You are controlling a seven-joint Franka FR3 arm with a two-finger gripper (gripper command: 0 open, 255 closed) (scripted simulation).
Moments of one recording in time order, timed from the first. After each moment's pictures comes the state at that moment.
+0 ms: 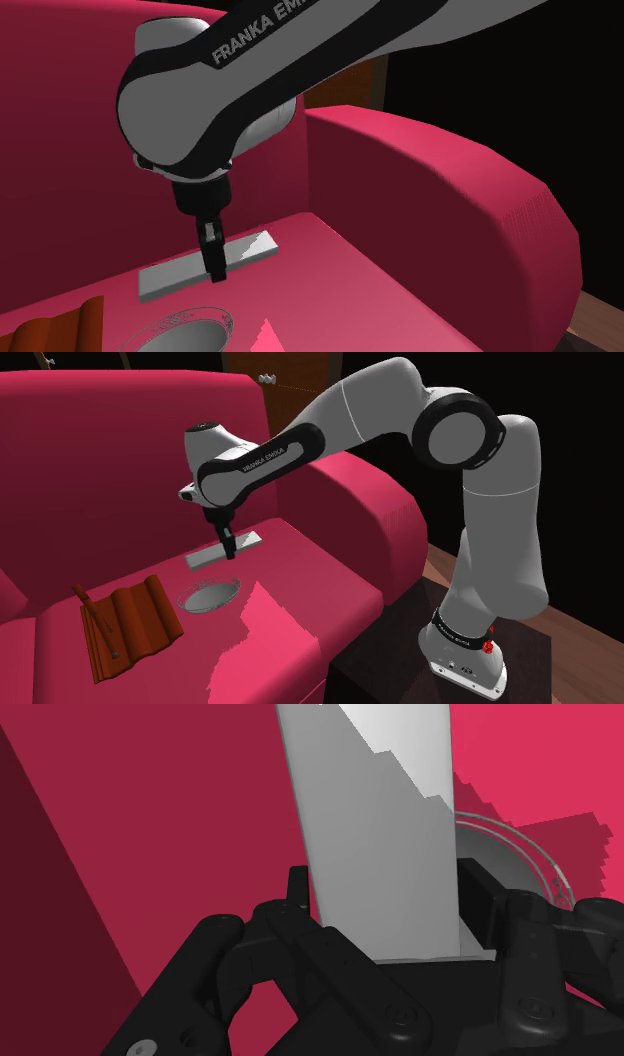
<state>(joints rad) 0.41 0.37 0.03 -1.71 -0.04 2.11 -0.76</state>
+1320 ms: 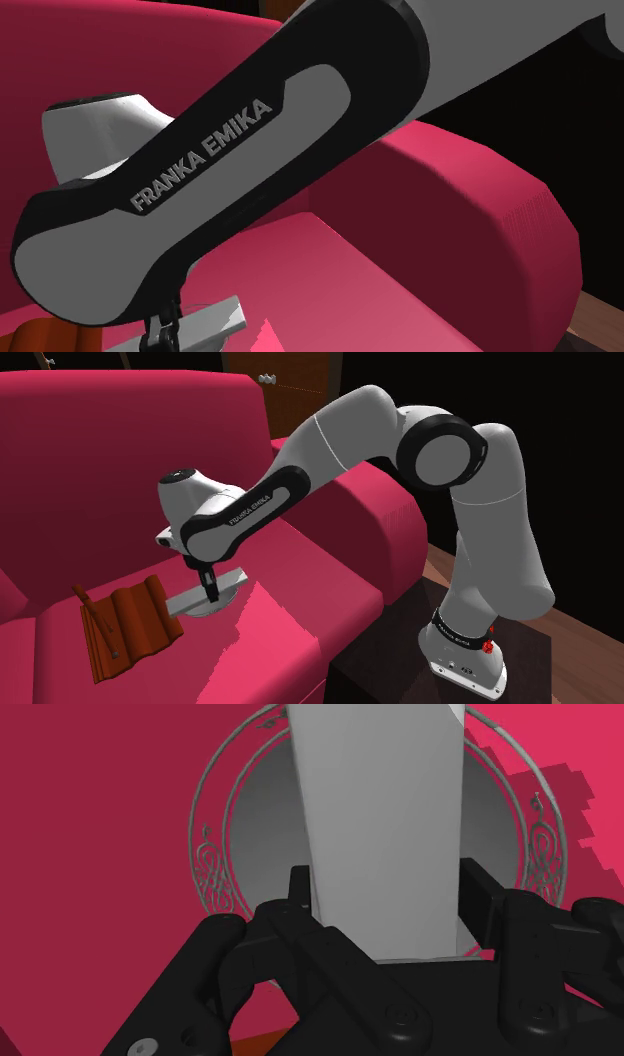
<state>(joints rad) 0.52 0.50 0.07 -1.71 -0.07 2.22 -0.59</state>
